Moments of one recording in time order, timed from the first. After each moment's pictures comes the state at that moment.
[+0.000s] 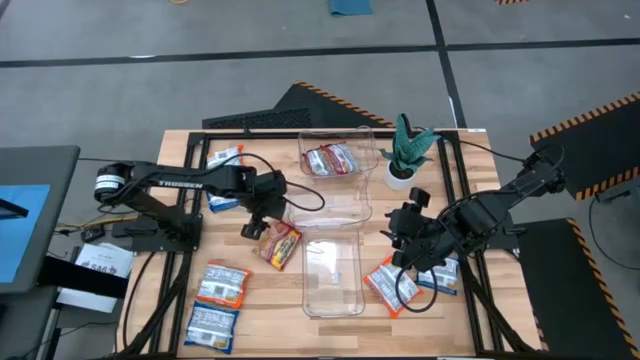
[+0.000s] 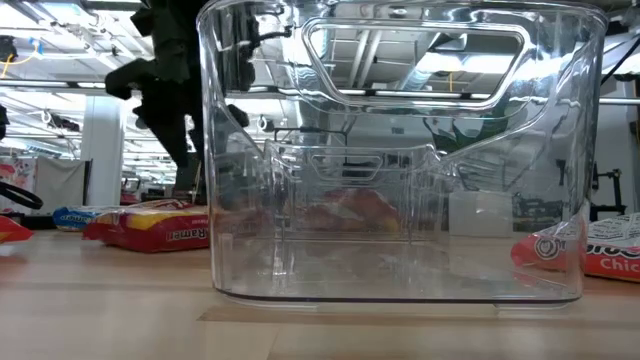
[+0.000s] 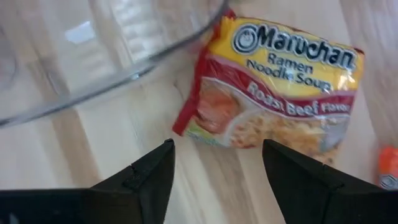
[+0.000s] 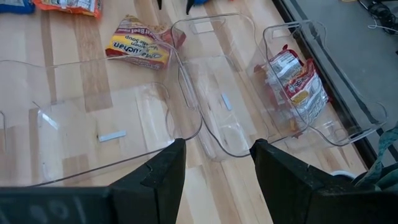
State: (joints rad) left arm 0.16 1.43 0.96 -0.72 0.10 0.44; right arm 0.55 1.35 1.42 -1.14 0.68 0.63
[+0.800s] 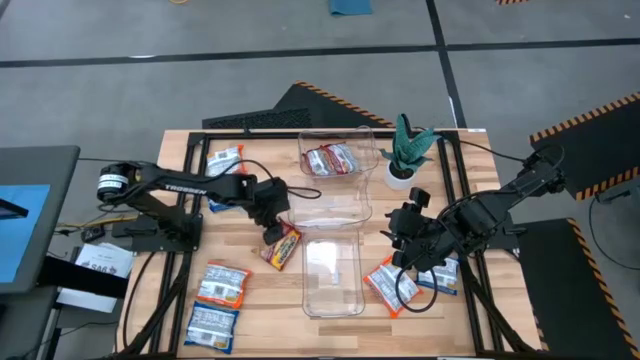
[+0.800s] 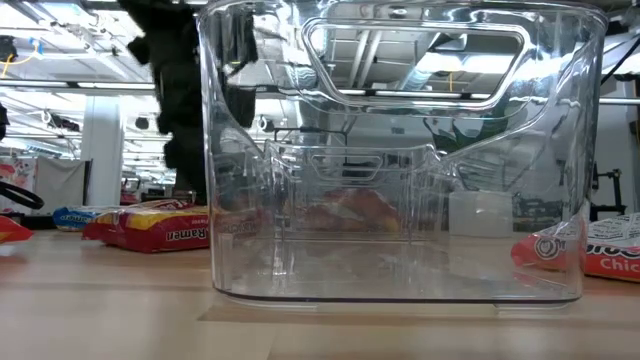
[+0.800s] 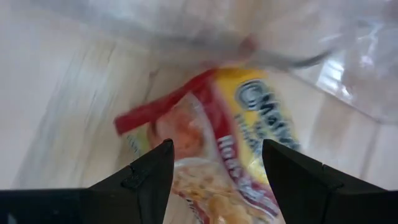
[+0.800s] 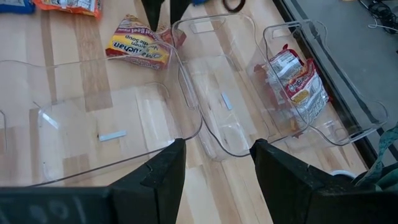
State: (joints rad) left arm 0.14 1.45 0.82 -0.44 0.21 -0.39; right arm 0.55 1.35 1.42 -1.14 0.68 0.63
